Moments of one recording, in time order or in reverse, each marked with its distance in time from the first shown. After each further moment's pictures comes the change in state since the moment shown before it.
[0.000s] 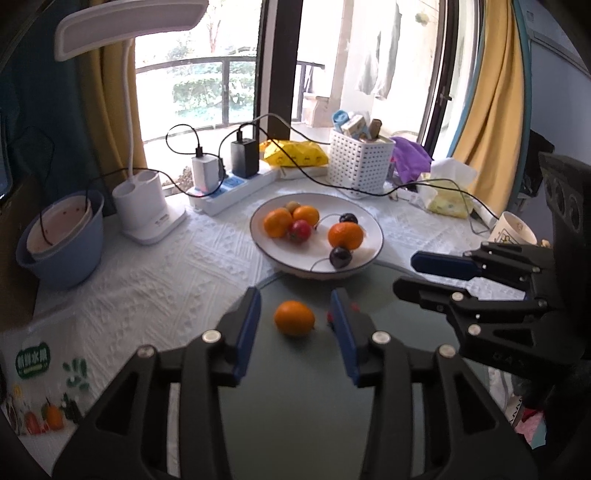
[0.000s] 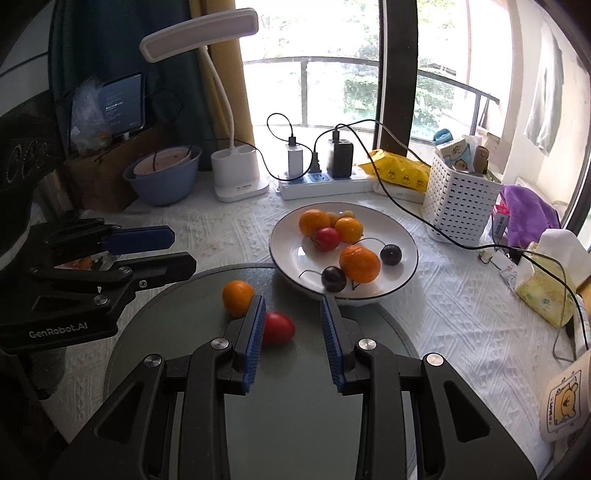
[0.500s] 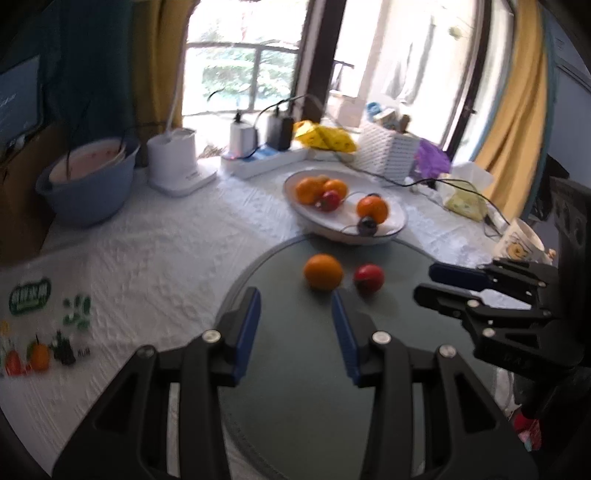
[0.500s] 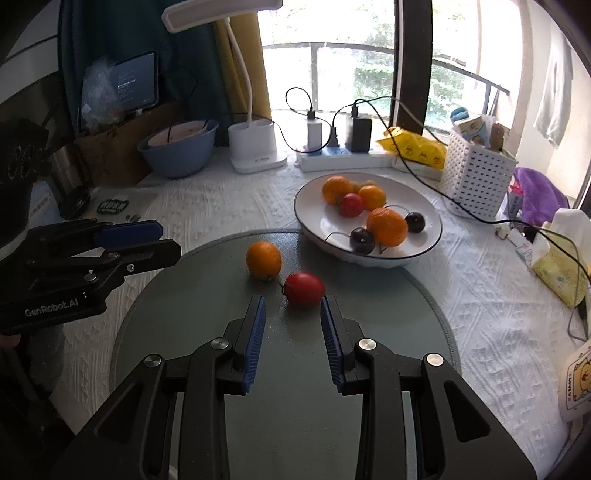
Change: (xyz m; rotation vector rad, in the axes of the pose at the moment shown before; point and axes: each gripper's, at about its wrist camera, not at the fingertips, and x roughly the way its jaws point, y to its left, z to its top) left arm -0.007 0.027 -0.042 -0.143 0.022 0.040; right arm 0.008 0.019 -0.026 -0.014 0.057 0.034
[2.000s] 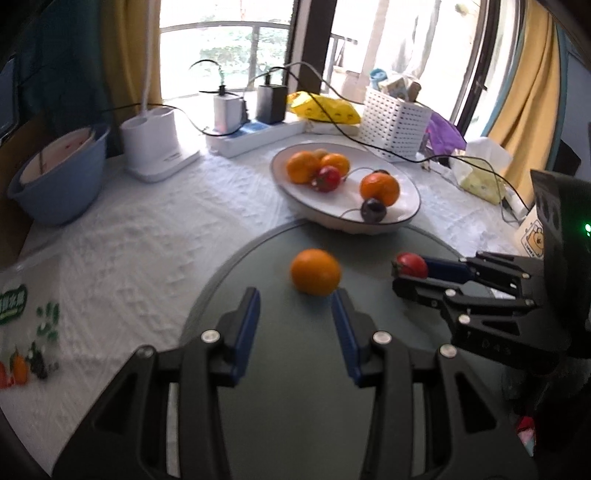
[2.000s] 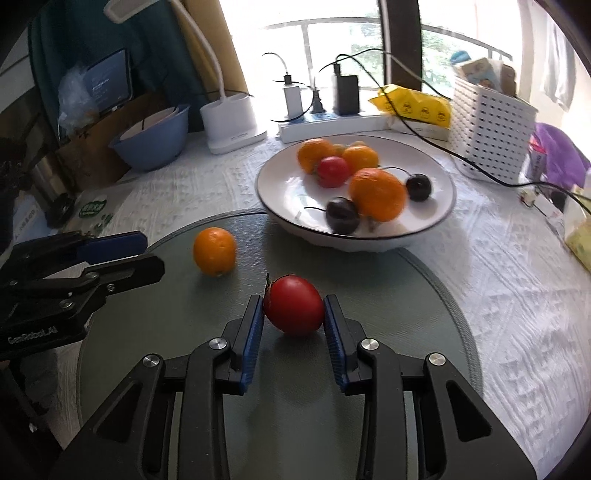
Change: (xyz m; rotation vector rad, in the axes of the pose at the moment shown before) left arm 0.052 -0.024 0.012 0.037 0.092 0.021; right arm 0.052 -0.049 -0.003 0.090 0.068 0.068
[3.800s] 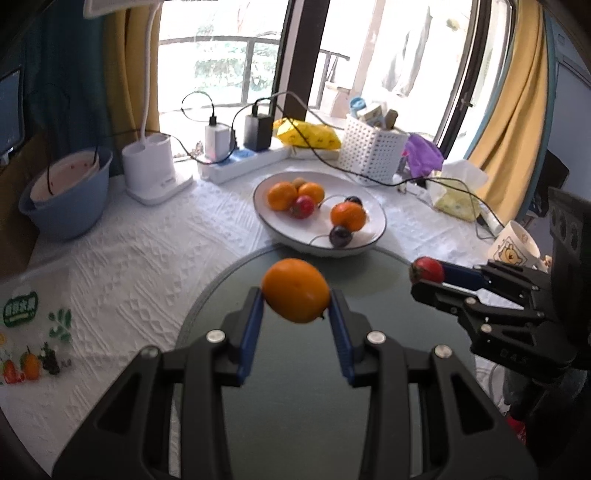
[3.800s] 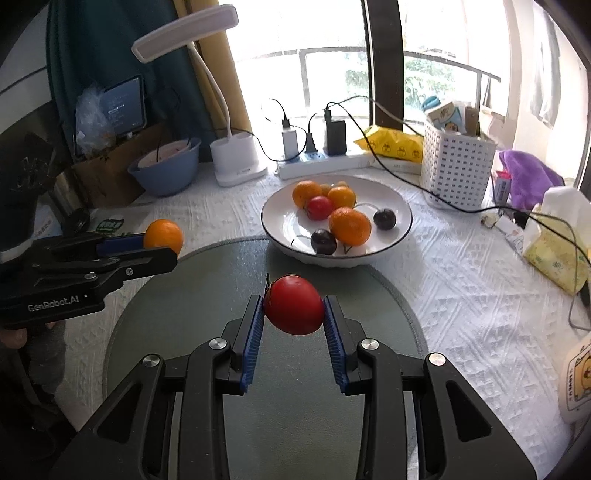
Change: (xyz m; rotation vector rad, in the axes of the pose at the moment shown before) left arm -0.046 -0.013 0.010 -0.010 -0.068 -0.038; right arm -0.066 0.006 -0.004 -0.024 -0.109 -0.029
